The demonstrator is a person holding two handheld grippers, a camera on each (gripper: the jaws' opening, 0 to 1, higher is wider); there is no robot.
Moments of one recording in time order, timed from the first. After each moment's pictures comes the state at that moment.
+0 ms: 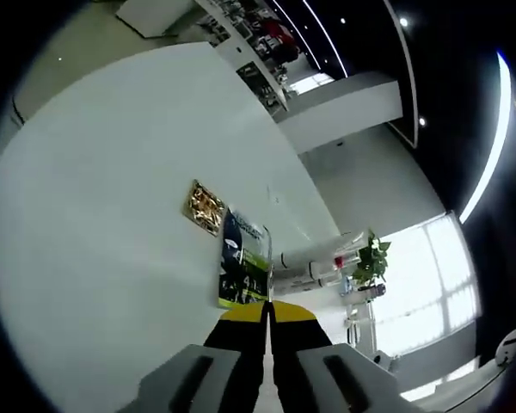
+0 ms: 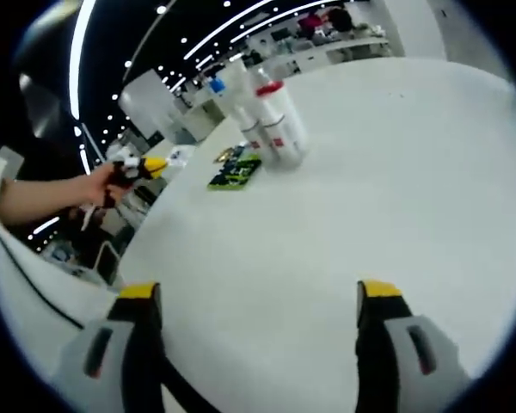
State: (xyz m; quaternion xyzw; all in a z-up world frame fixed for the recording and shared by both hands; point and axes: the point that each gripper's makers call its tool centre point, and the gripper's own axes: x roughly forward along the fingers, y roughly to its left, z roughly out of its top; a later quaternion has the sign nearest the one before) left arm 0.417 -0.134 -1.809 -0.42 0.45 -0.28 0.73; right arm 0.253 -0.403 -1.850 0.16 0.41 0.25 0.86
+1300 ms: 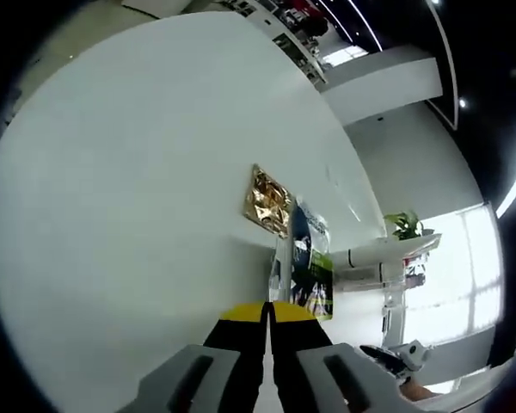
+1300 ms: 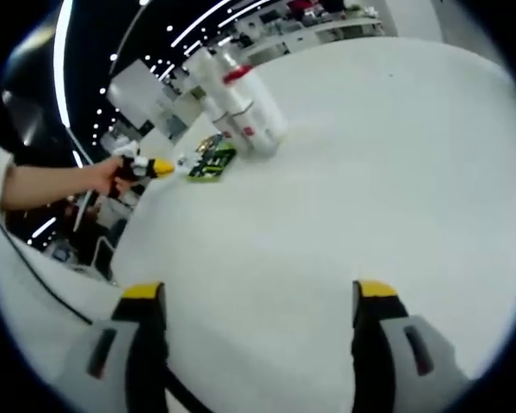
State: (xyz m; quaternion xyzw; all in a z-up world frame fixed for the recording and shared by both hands) left arm 0.444 -0.123 -1.881 -0.36 0.55 -0.22 0.72; right arm 0.272 -0.425 -1.868 0.15 0.45 0.24 0.85
